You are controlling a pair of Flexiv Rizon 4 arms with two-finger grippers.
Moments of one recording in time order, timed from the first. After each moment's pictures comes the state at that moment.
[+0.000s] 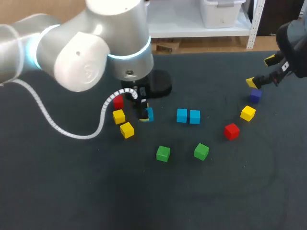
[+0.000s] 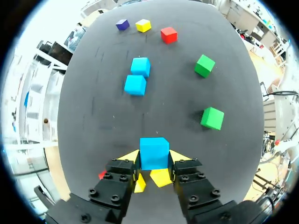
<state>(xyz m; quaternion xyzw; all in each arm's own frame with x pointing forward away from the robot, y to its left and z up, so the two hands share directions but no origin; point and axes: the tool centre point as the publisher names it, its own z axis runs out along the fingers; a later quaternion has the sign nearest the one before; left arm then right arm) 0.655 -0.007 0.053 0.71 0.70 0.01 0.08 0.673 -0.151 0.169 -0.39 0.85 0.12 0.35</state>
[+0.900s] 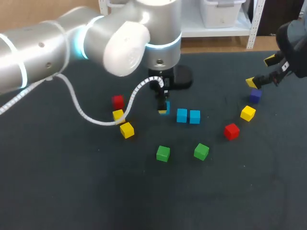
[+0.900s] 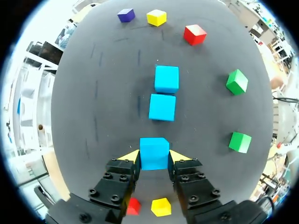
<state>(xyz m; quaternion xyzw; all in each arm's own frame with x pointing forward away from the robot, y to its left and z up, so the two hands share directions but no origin) 0.710 -0.056 0.021 0.72 0.69 0.01 0.03 0.673 -0.151 0.169 -0.39 0.85 0.12 0.35</state>
